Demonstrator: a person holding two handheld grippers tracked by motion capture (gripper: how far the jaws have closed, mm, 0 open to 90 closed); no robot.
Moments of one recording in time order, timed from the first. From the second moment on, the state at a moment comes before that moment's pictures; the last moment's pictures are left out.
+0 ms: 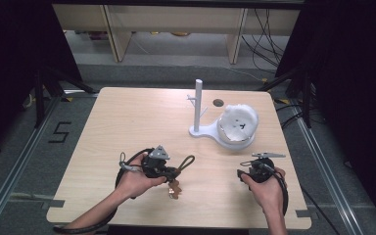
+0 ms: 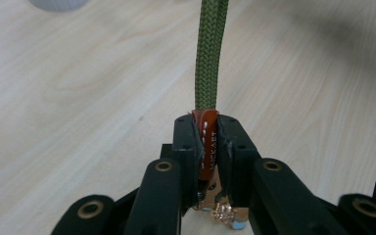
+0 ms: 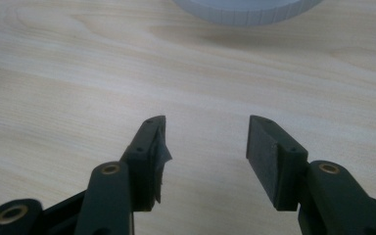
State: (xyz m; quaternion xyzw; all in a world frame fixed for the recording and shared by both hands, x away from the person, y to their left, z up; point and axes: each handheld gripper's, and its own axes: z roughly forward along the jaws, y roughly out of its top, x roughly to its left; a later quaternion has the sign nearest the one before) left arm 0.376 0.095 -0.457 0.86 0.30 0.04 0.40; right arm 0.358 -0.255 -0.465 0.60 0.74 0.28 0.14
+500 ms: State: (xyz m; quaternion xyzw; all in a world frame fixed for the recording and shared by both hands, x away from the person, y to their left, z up) left arm 0.375 0.124 -0.442 0.84 0.31 0.09 0.44; right arm 0.357 -0.251 -0.463 0.60 0.73 0.30 0.15
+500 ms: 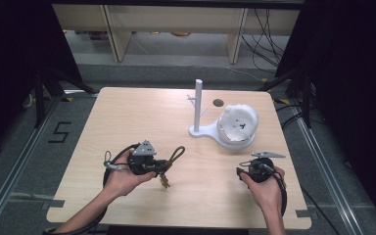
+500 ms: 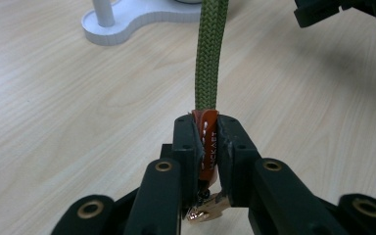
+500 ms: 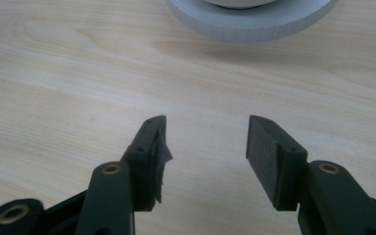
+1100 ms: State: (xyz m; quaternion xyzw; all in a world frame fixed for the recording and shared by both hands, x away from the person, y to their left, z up) left arm 0.380 0.146 -0.426 0.79 0.33 0.13 0.50; right arm 0.357 -0.248 -0.462 0.59 0.72 0.31 0.16
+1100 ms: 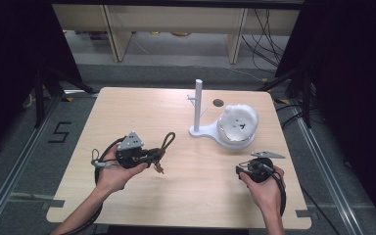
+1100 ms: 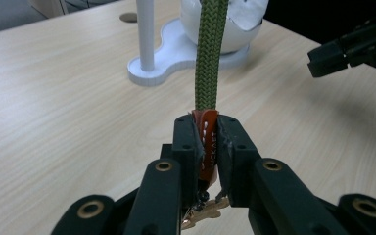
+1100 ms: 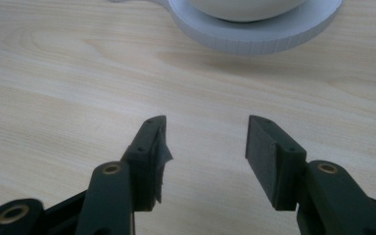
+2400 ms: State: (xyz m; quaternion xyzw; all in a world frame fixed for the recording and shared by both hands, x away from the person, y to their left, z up) left arm 0.417 0.127 -0.413 0.74 0.32 0.15 0.57; right arm 0.358 -0.248 -0.461 0.58 0.72 0.33 0.18
